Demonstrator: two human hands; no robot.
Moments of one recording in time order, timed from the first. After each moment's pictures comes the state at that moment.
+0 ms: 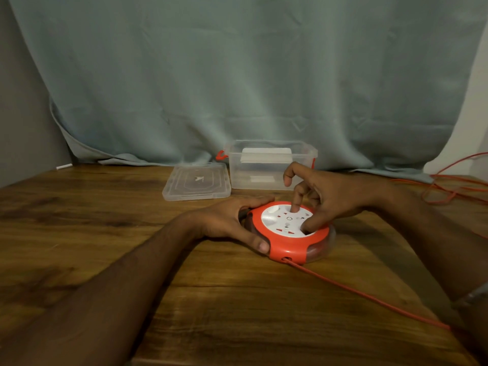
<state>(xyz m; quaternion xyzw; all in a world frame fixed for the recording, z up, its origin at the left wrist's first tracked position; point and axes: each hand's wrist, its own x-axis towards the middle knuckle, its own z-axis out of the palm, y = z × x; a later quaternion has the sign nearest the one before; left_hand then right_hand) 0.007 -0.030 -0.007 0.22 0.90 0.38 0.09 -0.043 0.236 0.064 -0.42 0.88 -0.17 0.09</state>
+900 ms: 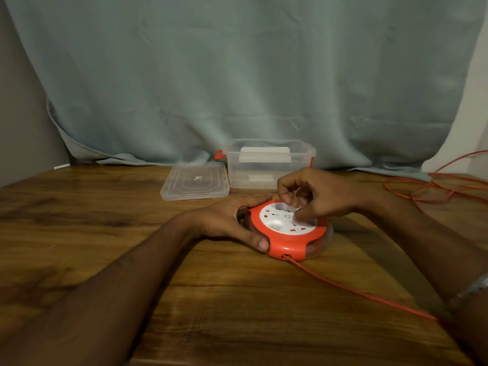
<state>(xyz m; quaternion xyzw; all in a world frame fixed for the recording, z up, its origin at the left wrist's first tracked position) 0.004 -0.030 -0.010 0.23 0.88 0.40 0.09 -0.041 0.222 0.056 -0.47 0.85 -0.21 0.04</state>
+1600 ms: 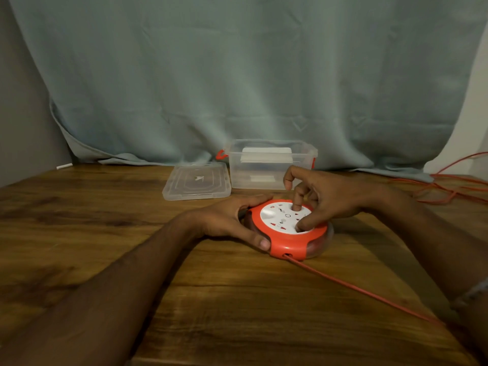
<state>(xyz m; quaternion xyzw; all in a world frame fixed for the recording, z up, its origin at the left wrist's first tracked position) 0.005 -0.030 -0.008 0.21 0.89 0.39 0.09 -0.047 0.234 0.057 -0.42 0.89 -0.19 0.07</state>
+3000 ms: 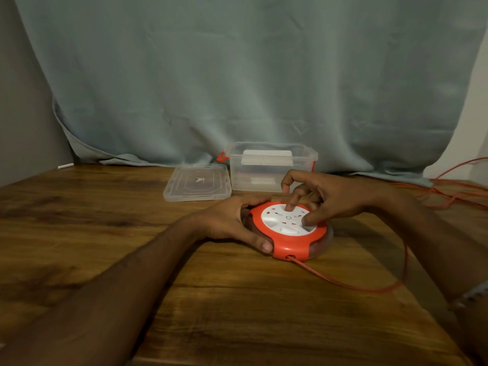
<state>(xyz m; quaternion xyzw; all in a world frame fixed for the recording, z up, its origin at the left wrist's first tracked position) 0.013 -0.025 -0.004 0.18 0.91 0.37 0.05 -0.057 0.239 0.062 -0.43 0.87 -0.21 0.13</state>
